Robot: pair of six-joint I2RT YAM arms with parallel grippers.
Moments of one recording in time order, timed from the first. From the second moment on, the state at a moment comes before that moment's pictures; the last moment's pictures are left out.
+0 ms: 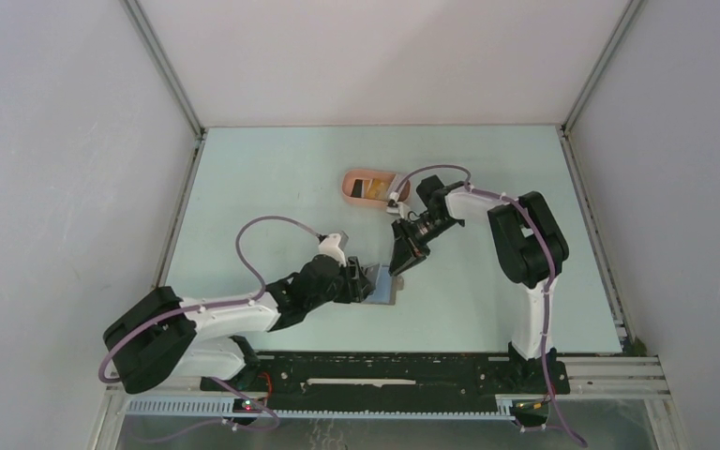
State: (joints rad) left arm -0.91 1.25 0.40 0.27 -0.11 -0.77; right arm 0.43 2.04 1.31 -0.76 -1.04 -0.05
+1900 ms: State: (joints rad) left arm -0.62 1.30 0.33 0.33 -0.07 -0.61; right arm 0.56 2.05 1.31 -0.74 -0.73 -0.06
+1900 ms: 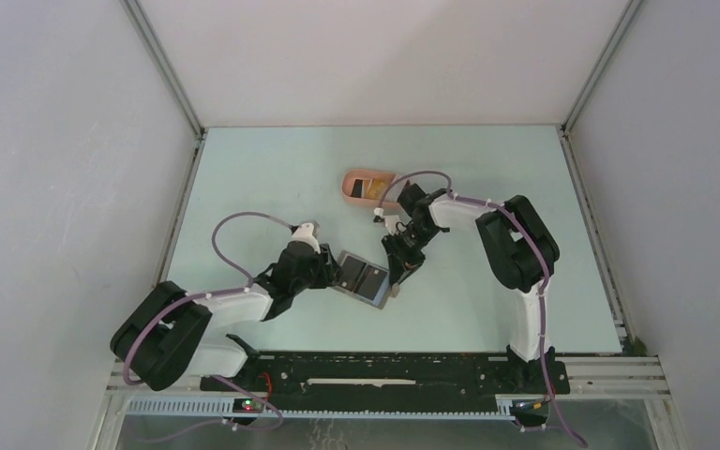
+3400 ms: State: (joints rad) left arm -0.80 1.43 0.49 0.41 0.11 -0.82; right arm 0.45 1.95 1.27 -0.70 -0.74 -0.09
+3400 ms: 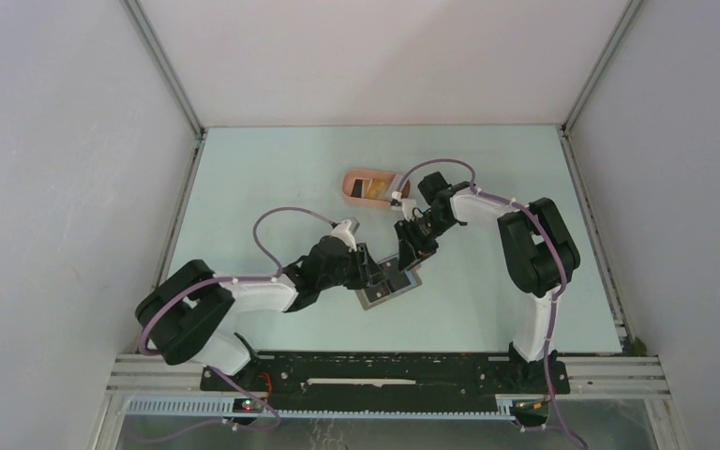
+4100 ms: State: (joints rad) left arm -0.80 1.61 0.52 0.50 0.17 -0.84; right arm 0.45 2.00 1.30 -0.72 -0.74 -0.08
